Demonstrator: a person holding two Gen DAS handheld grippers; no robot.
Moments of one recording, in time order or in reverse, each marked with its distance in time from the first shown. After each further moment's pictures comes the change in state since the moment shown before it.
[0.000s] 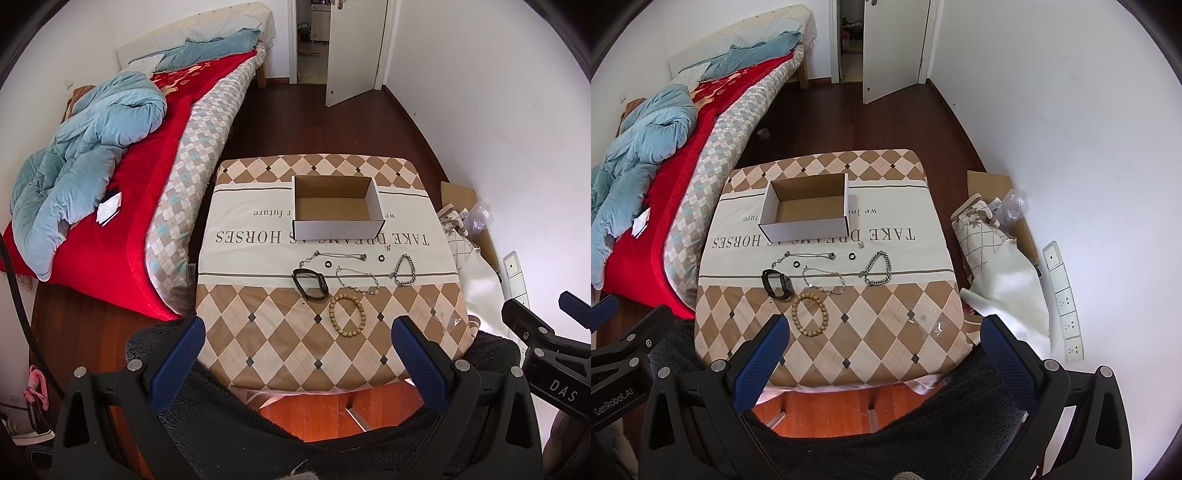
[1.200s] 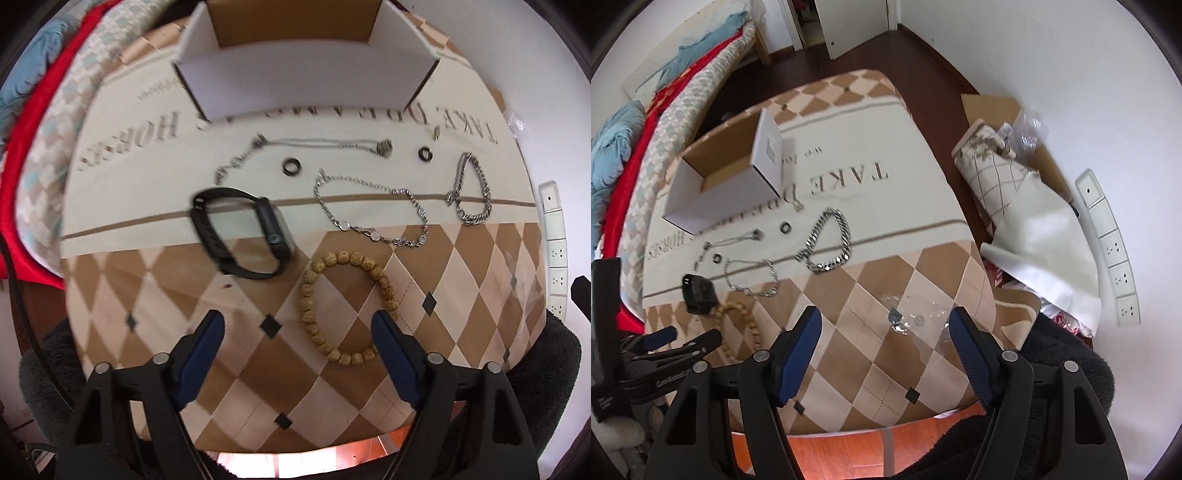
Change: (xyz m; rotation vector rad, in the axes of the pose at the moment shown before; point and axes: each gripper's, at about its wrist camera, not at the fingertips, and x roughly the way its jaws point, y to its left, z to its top) left arm 0.281 -0.054 -0.026 0.081 0.410 -0.054; right arm 0.229 -0.062 -0.029 0.185 0.177 0.053
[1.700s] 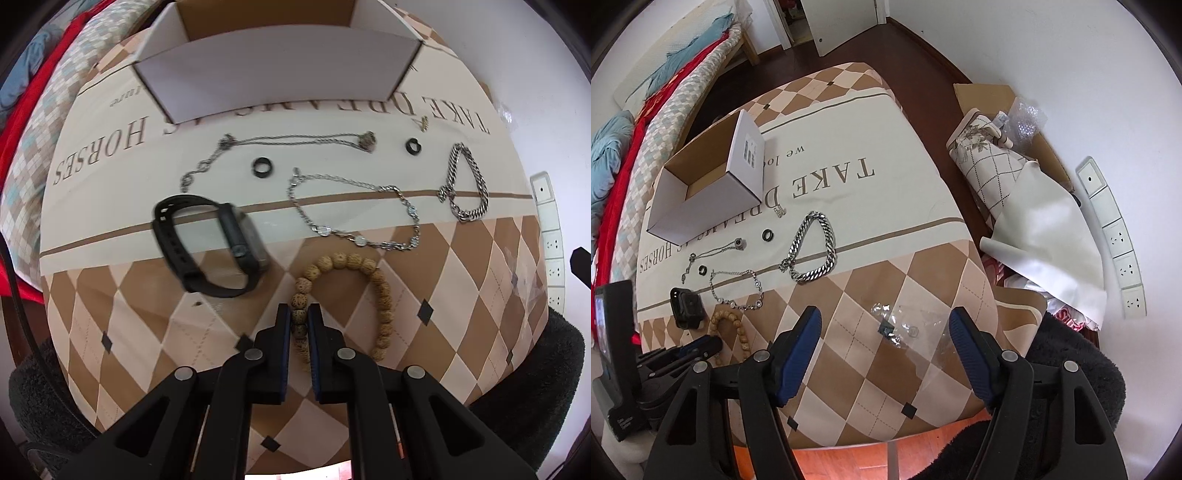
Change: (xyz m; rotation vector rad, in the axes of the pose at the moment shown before) left arm 0.011 -0.001 -0.006 0.044 -0.036 -0.035; right arm 0.014 -0.007 0.013 0.043 0.010 0.008
